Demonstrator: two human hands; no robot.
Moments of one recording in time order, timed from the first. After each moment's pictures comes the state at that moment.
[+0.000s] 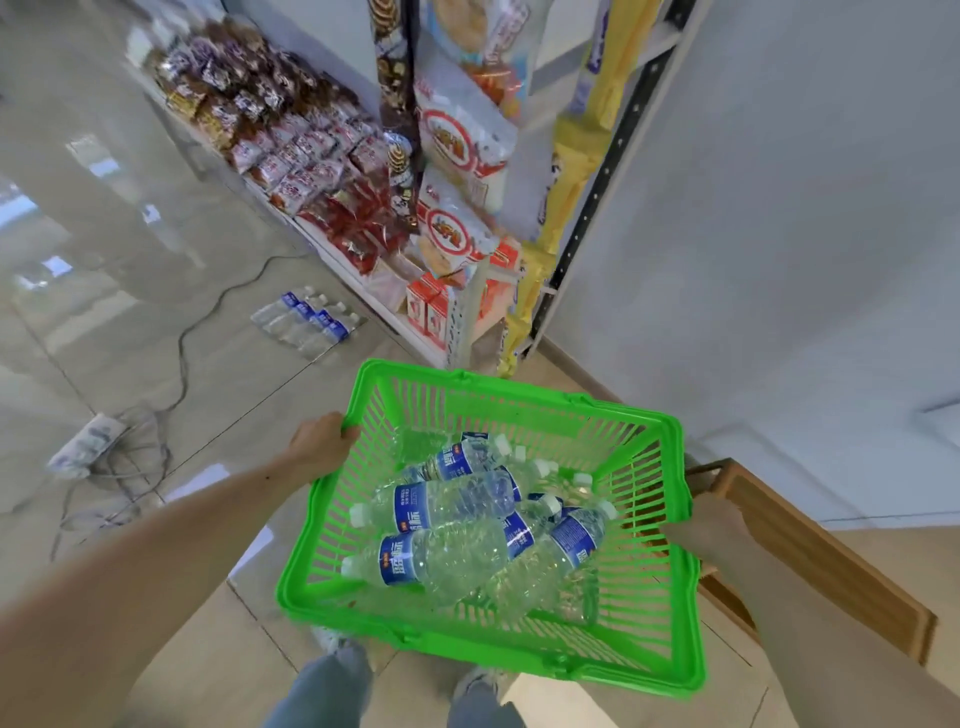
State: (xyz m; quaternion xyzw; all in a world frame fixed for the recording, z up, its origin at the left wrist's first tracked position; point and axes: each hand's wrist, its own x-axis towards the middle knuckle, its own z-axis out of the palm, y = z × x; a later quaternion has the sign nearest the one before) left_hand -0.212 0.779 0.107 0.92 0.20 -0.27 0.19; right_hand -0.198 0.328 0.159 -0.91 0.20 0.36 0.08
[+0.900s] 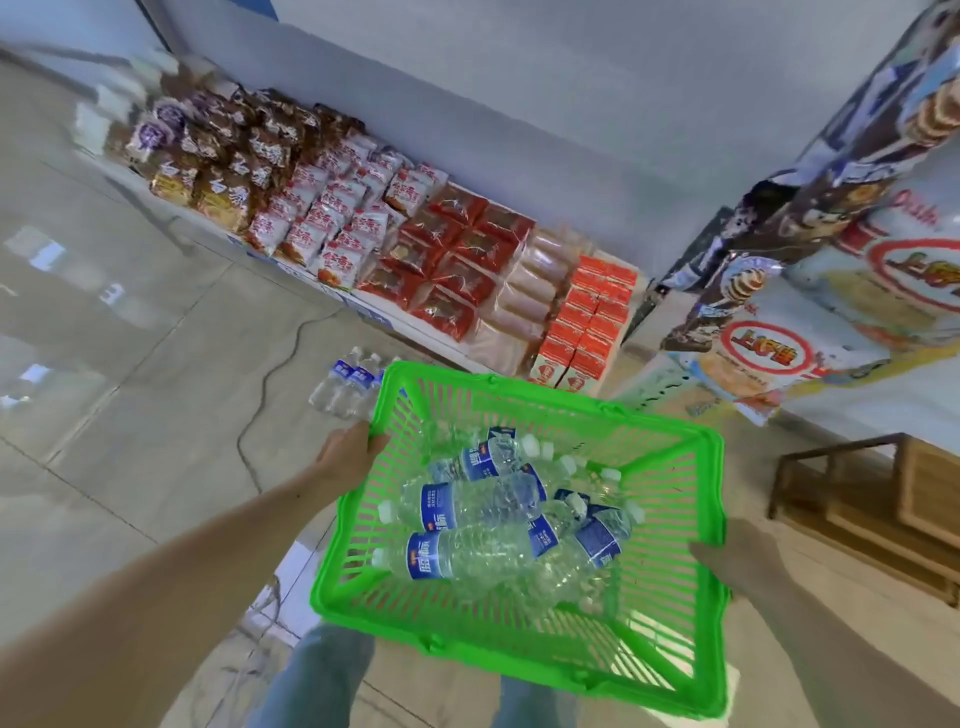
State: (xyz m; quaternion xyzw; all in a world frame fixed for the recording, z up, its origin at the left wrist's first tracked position) left_hand -0.025 1.076 0.064 0.94 0.08 -0.29 0.16; right_hand -0.137 0.643 0.080 -0.87 0.32 0.34 0.15
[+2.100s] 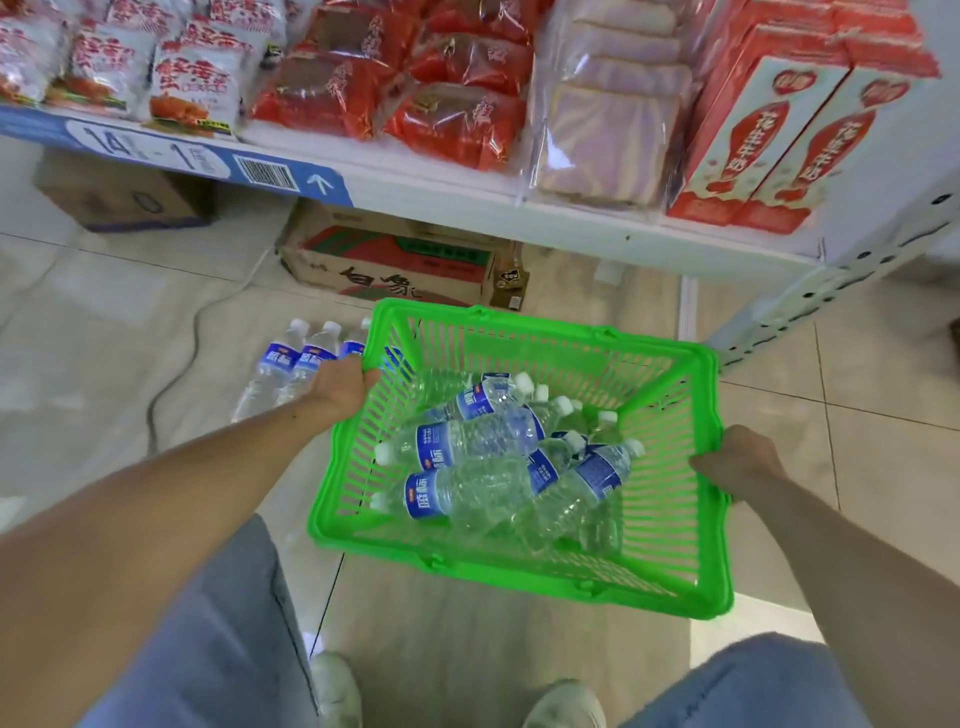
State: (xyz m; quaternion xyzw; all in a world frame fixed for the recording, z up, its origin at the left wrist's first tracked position) left_hand 0.149 1.178 -0.391 0.97 -0.08 -0.24 0.06; right_hand -0.060 0.783 -0.368 -0.85 0.43 0.23 0.20
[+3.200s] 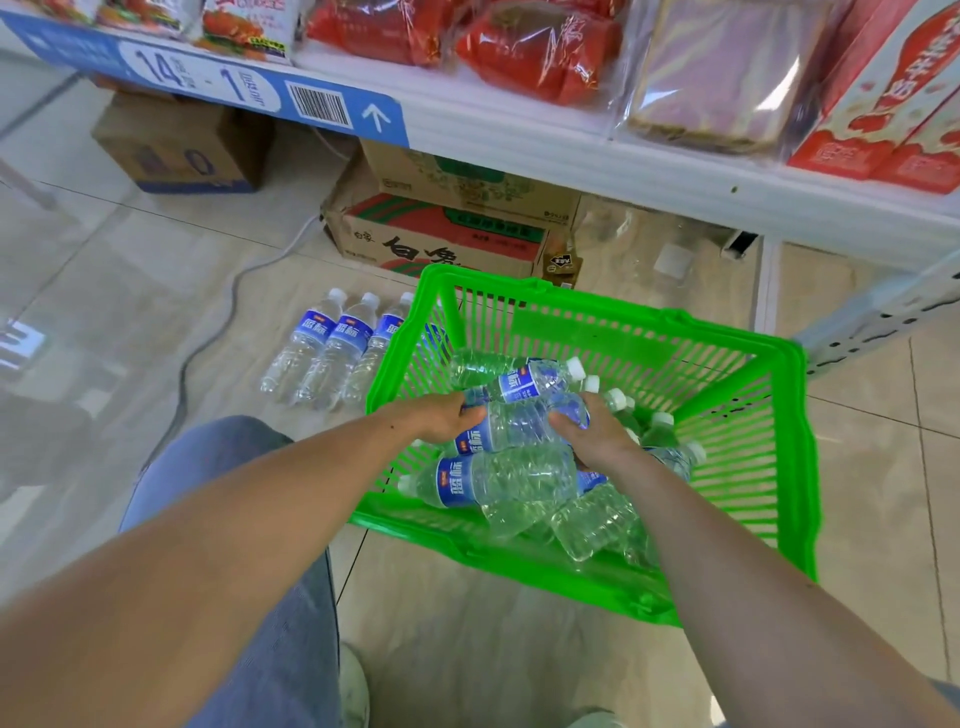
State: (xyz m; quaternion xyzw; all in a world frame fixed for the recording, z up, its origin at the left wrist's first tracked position) left_hand 0.103 1.141 -0.449 0.87 -0.16 -0.45 0.07; right_hand 0.014 0.936 -0.453 -0.80 0.29 0.25 0.47
